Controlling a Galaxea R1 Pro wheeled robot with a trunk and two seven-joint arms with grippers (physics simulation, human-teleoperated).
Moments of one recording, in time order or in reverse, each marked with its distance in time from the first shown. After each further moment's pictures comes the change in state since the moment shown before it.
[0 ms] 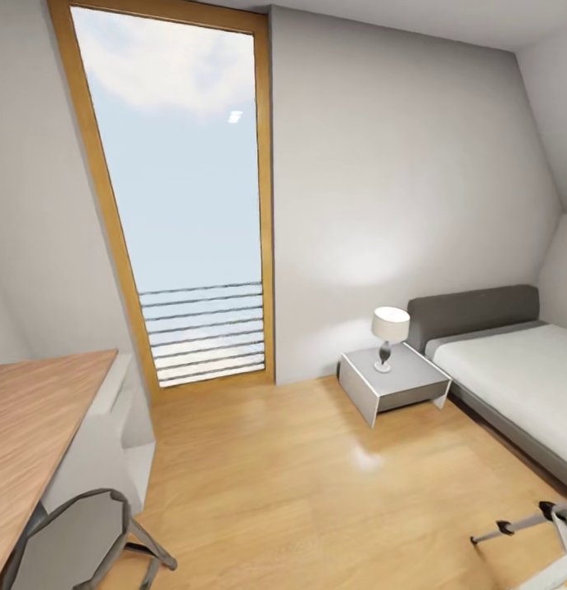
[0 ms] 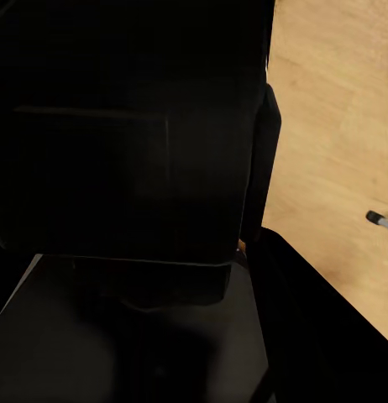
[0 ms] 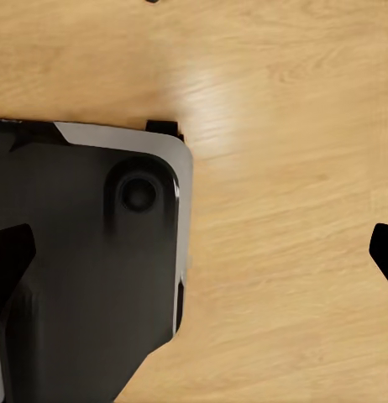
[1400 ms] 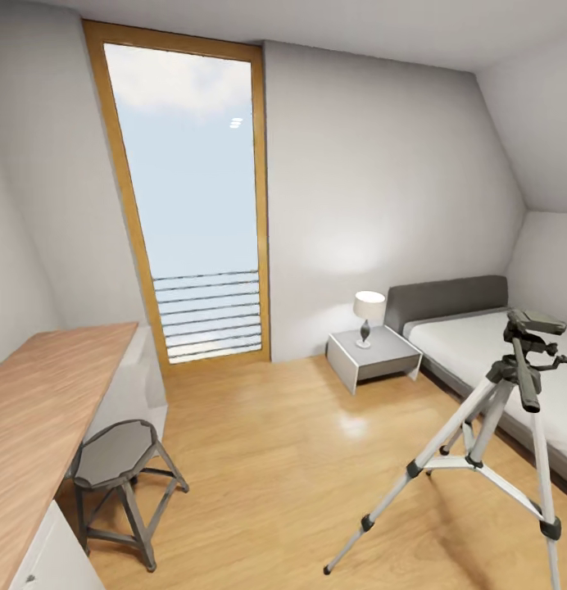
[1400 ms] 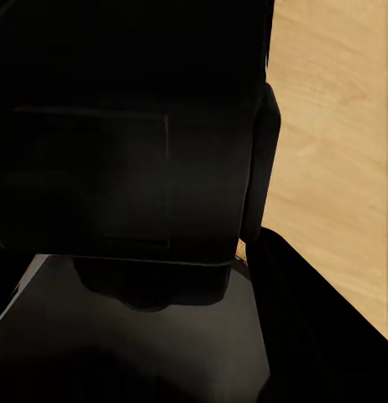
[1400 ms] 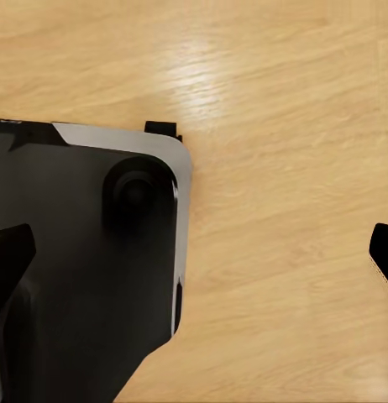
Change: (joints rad) left arm 0.000 0.000 0.003 0.001 0.007 -0.023 0.004; right arm 0.000 -0.001 0.001 0.000 0.001 -0.003 -0.001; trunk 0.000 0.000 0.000
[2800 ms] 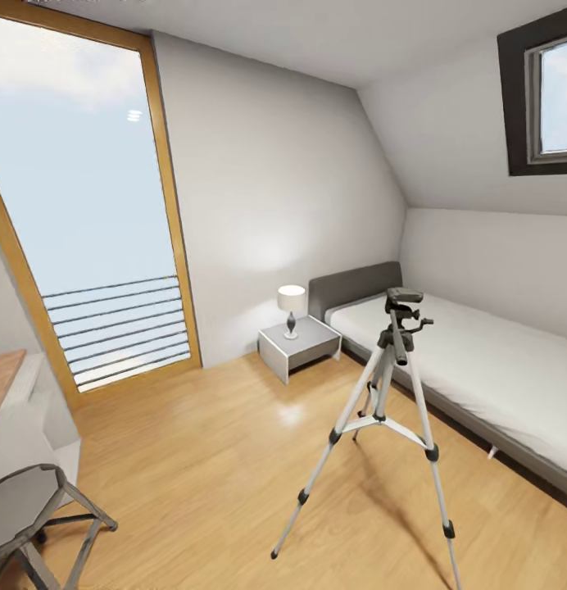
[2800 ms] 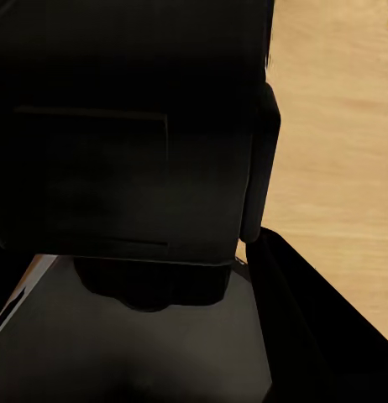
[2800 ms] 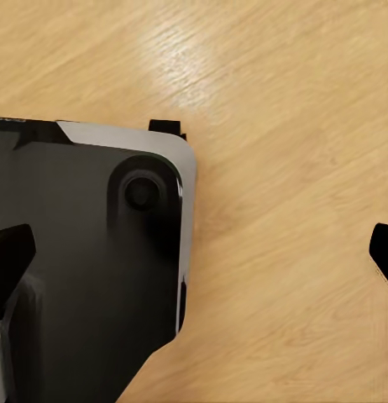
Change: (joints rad) left arm 0.000 0.008 0.000 -0.001 0.006 -0.002 0.004; right arm 0.000 0.006 -0.001 0.003 -0.002 0.001 -0.001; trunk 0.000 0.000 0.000
